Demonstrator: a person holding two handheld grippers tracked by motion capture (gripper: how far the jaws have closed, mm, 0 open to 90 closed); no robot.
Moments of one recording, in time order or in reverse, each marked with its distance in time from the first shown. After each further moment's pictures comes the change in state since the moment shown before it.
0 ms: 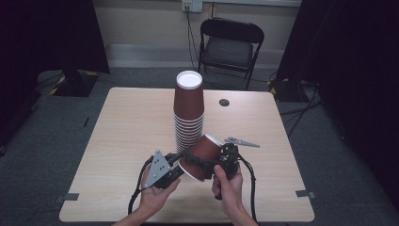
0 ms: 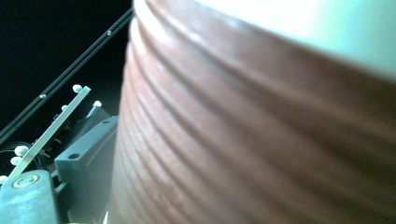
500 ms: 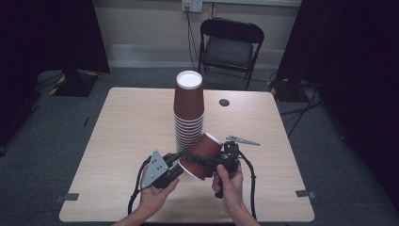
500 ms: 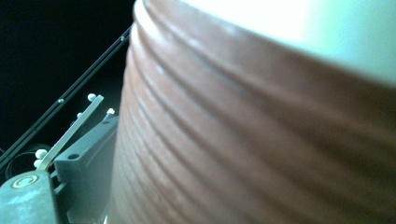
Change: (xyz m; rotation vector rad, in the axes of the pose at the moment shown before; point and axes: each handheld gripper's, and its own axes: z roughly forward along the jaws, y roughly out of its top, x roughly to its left) left arm 0.002 0.000 -0.002 -0.032 -0.005 -0.038; right arm -0.003 0.004 0.000 -0.011 0.047 0.028
